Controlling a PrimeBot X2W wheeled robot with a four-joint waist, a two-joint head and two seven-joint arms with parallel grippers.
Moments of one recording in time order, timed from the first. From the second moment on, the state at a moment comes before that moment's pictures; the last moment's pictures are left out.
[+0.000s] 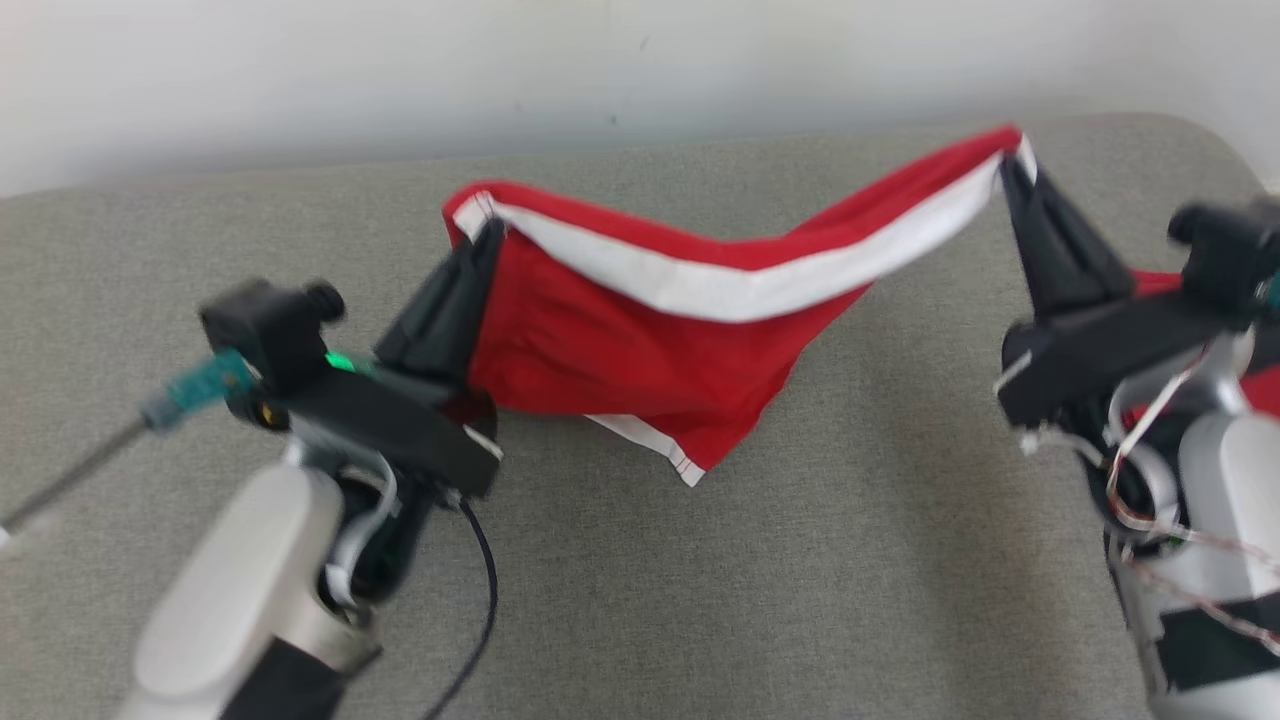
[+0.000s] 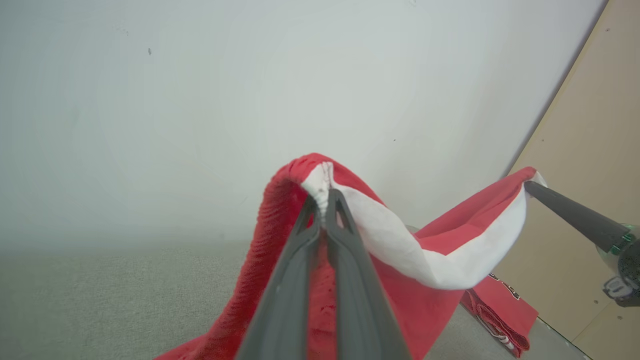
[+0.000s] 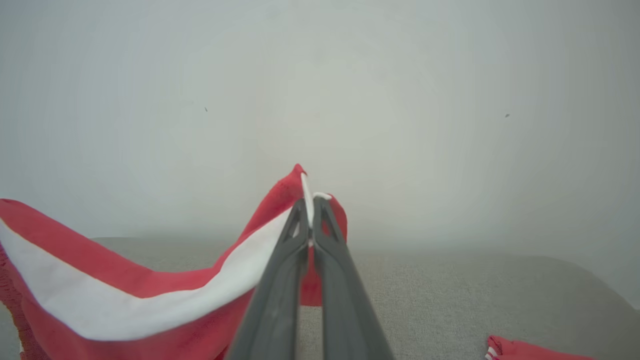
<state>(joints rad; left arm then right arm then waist) -0.62 0.25 -0.44 0.23 -0.77 -0.13 -0.10 -0.53 -0.21 0.09 0.06 0.36 0.13 0.20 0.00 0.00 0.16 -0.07</state>
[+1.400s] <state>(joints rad) -1.30 0.26 -0.21 0.40 -0.89 -0.11 -0.24 -1.38 -0.17 0.10 0.46 -0.05 0.13 -0.20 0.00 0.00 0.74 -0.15</state>
